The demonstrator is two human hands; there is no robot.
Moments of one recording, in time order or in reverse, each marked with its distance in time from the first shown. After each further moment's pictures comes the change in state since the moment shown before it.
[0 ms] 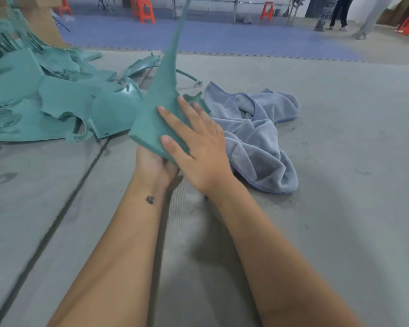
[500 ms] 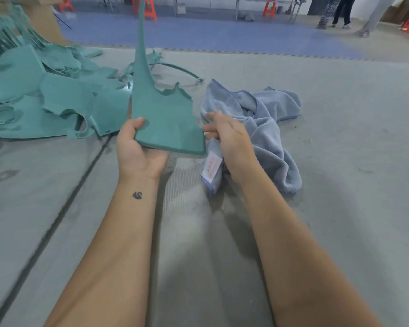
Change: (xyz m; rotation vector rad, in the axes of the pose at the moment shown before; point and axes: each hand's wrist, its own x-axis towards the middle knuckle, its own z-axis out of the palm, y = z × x) left_hand 0.009 0.016 -0.010 -0.219 -0.008 0.178; right_hand 0.008 0.029 -0.021 0.684 0.070 0.553
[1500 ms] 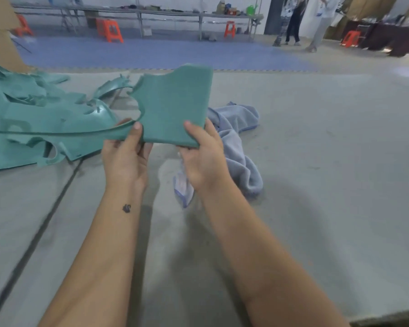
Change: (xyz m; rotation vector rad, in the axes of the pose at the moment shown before) left_hand -0.009 -0.015 0.031 0.337 0.056 0.143; right_hand -0.022 -0.037 0.007 0.977 -0.002 -0.004
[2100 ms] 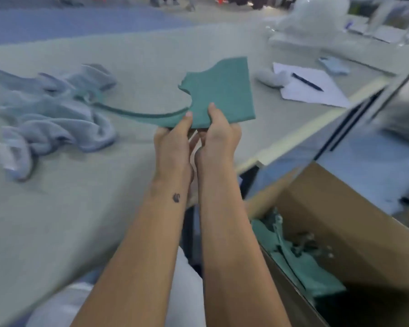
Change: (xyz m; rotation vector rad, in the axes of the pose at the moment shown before) left_hand -0.251 -0.160 0.139 0.109 -0.402 -0.555; right_hand -0.162 -0.161 -0.139 0.005 0.886 -0.562
